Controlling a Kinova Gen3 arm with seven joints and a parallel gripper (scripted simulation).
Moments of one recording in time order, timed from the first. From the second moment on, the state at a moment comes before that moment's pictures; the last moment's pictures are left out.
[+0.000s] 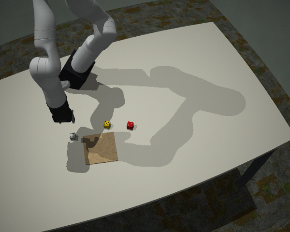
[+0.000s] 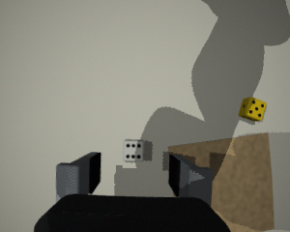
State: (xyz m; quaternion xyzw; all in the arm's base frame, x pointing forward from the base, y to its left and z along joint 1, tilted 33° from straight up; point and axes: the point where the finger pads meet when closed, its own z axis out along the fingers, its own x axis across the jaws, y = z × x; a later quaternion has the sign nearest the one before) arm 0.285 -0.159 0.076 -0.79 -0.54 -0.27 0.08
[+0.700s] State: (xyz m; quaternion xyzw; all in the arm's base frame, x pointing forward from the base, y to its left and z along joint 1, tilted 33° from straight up) arm 0.284 -0.159 0.072 -0.79 -0.54 -0.27 0.09
